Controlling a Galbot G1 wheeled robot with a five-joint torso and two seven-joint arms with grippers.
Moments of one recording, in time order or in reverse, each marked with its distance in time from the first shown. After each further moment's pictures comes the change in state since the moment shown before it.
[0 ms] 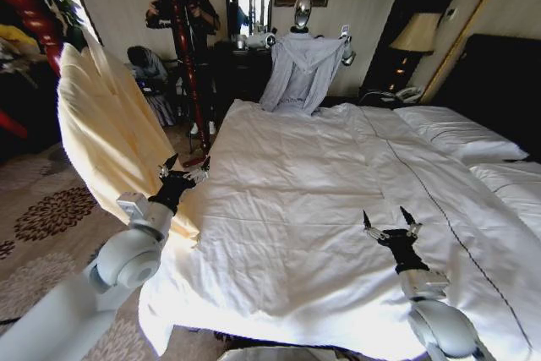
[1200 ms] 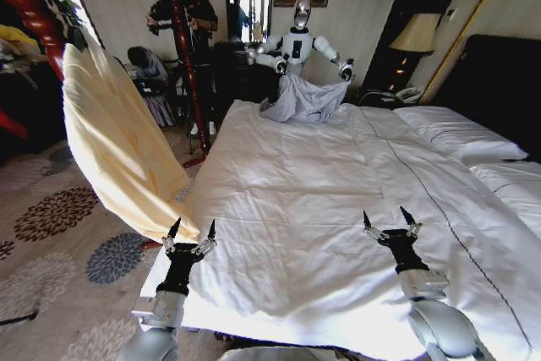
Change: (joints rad) left arm 0.464 -0.330 0.053 -0.006 0.515 -0.257 0.126; right arm 0.000 0.000 0.000 0.000 0.000 0.000 0.000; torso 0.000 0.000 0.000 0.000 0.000
